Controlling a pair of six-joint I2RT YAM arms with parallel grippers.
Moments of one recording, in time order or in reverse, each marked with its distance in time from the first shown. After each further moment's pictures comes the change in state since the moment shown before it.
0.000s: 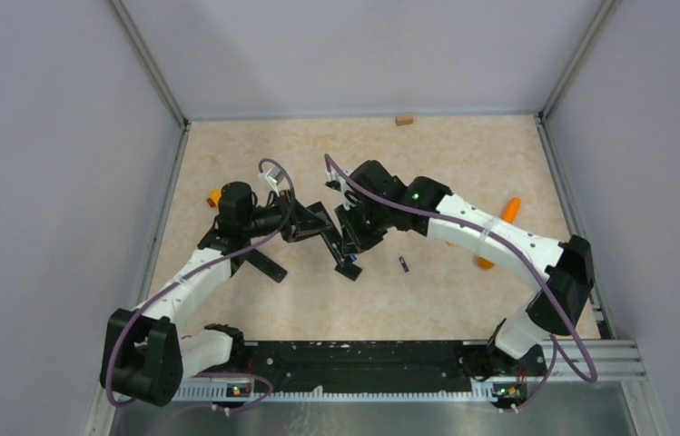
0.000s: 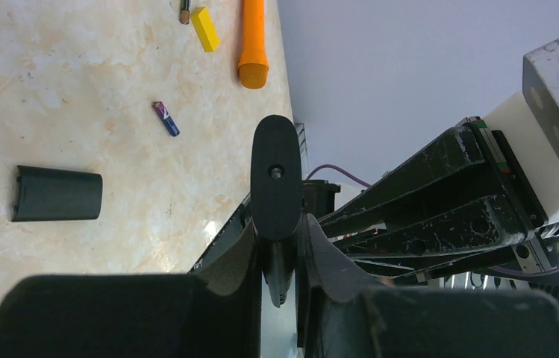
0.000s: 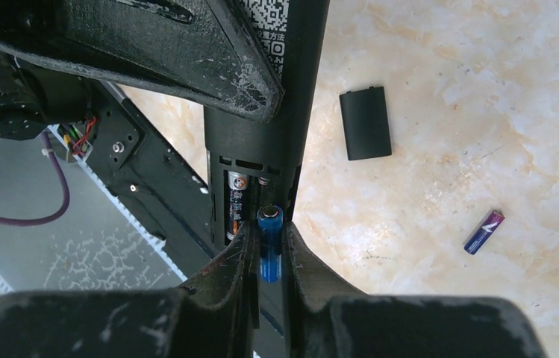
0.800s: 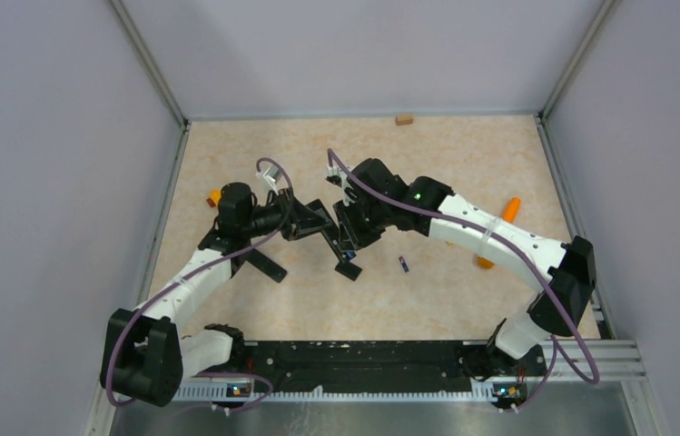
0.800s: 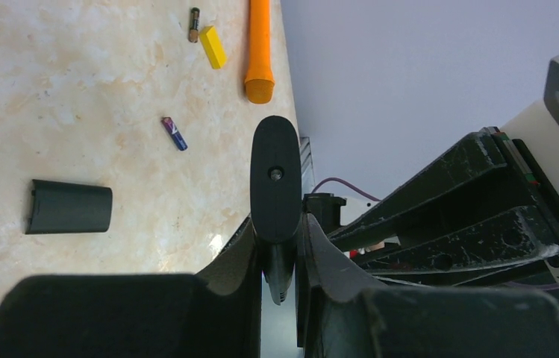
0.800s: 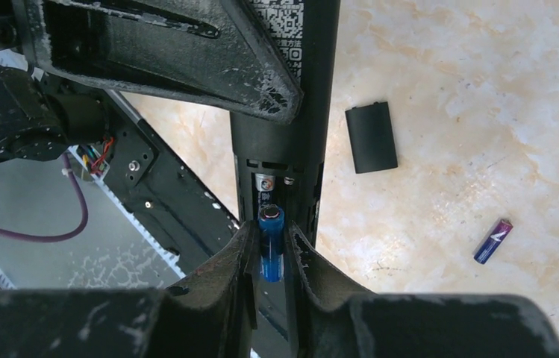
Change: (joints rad) left arm 0.001 -0.002 -0.009 0.026 -0.043 0.003; right arm 0.001 -0.010 0.003 0.033 0.013 0.049
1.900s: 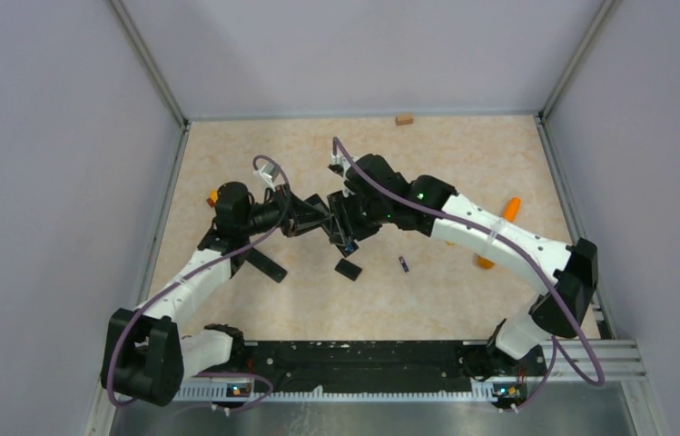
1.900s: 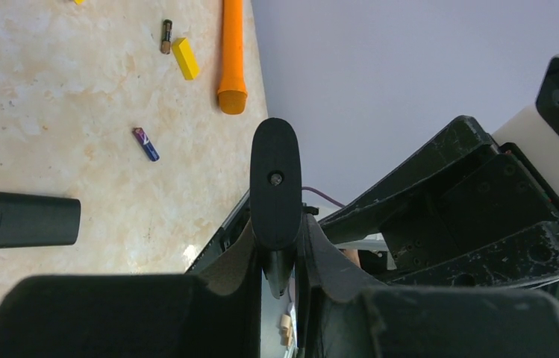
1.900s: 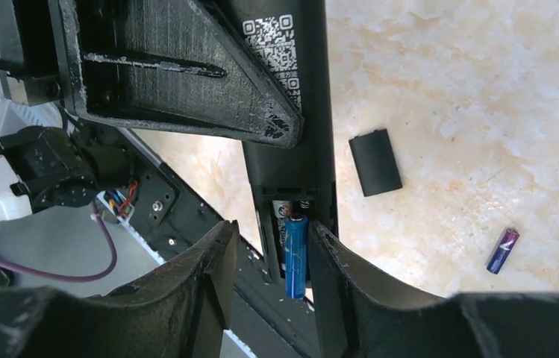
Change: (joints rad) left arm 0.008 0.001 -0.008 0.103 0.016 -0.124; right arm 0.008 -0.005 0.034 0.036 0.084 0.095
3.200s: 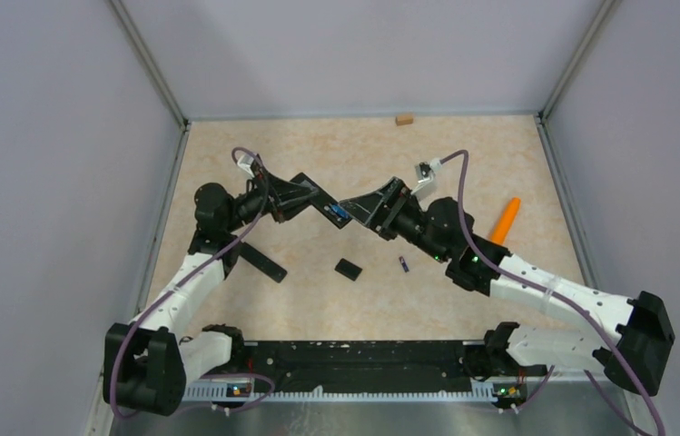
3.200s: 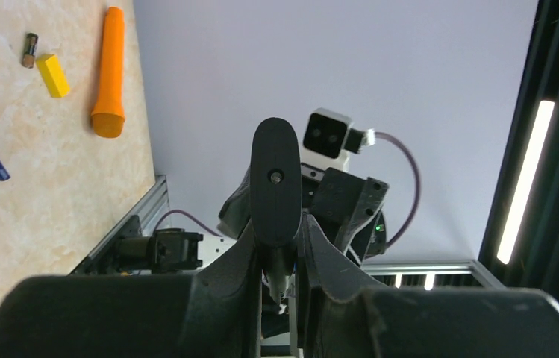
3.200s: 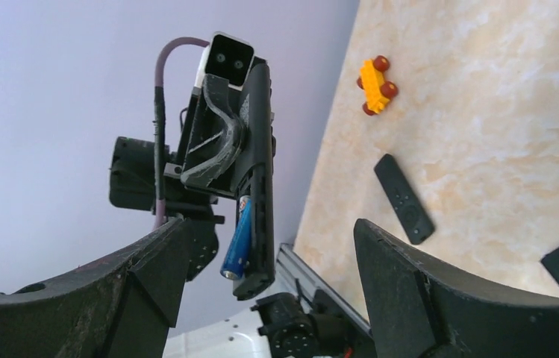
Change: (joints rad) left arm 0.080 -0.055 0.000 0.262 0.015 -0.483; right arm -0.031 -0.475 -0.694 0.944 0.188 0.636
